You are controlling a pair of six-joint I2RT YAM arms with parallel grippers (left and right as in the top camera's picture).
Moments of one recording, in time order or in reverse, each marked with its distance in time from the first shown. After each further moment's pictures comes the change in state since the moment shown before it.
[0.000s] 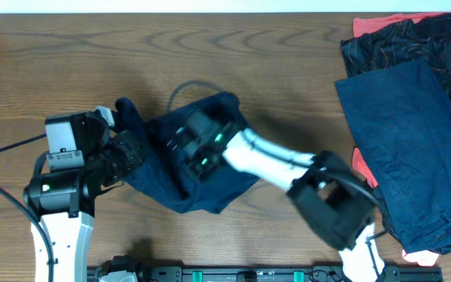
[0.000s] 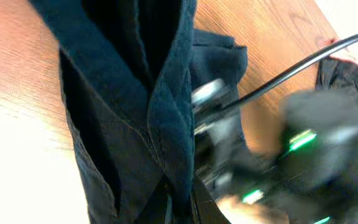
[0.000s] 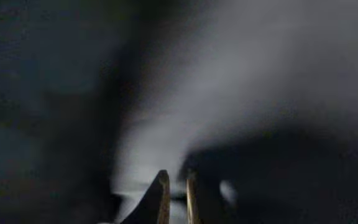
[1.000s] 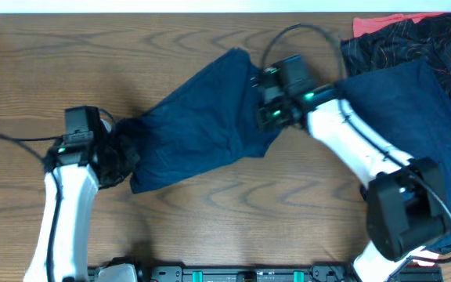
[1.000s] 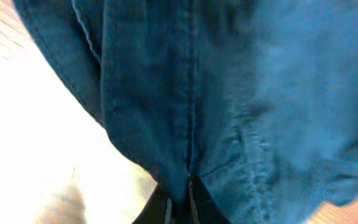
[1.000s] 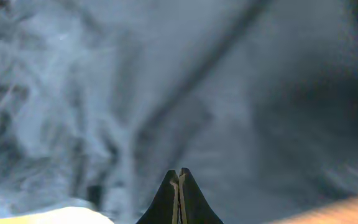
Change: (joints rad) left arm 0.073 0.240 -0.096 0.059 -0.166 -0.001; right arm -0.349 -0.246 -0.151 0.055 0.026 -0.029
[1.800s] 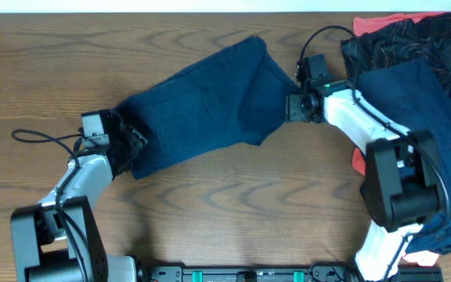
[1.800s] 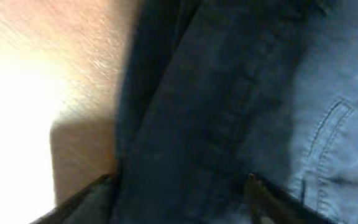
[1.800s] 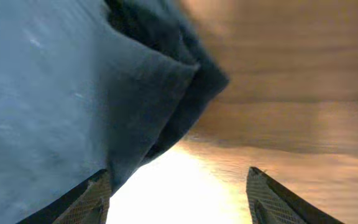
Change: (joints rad) left arm -0.002 0.325 -0.203 0.705 -0.092 -0.173; right arm -0.211 0.122 0.000 0.019 0.365 0.125
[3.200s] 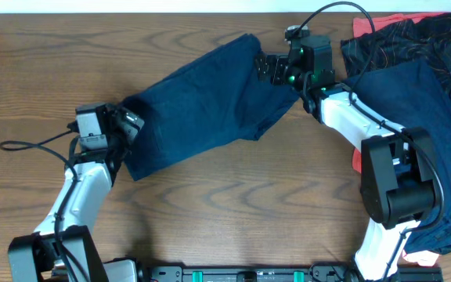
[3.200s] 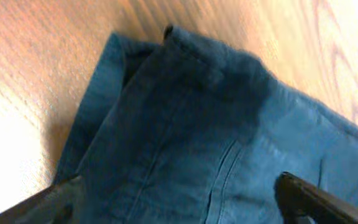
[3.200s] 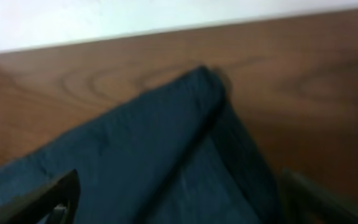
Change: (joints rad) left arm -0.014 -0.142 0.002 0.034 -0.046 -0.186; right arm 0.011 0.045 -0.018 0.672 -0.303 0.089
